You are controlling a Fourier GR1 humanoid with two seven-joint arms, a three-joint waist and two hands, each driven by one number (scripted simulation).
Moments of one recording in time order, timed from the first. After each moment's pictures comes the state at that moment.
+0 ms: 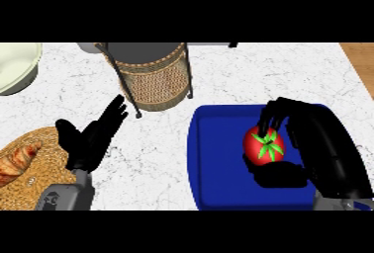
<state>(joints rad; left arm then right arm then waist) -0.13 0.10 -0.04 -1.51 0.11 -0.07 0.24 -0.33 -0.04 0.19 -2.10 0.82 0.41 0.71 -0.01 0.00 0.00</state>
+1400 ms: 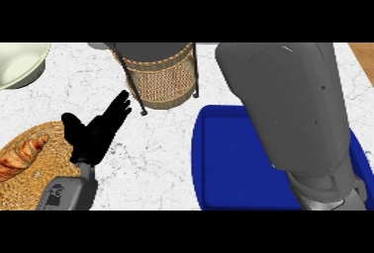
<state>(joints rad) -0.18 0.09 -0.04 -1.48 0.09 -0.09 0.24 -1.34 0.00 -0.04 -1.29 0.79 0.25 0.84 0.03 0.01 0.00</state>
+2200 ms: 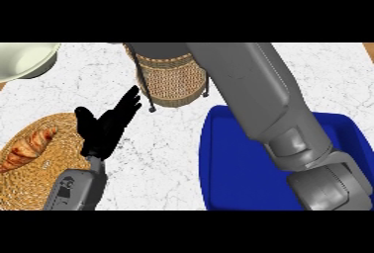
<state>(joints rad) -0.24 0.06 -0.06 -1.45 0.08 -0.09 0.24 -1.48 0.00 -0.04 -0.66 0.57 -0.24 0.55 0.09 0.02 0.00</state>
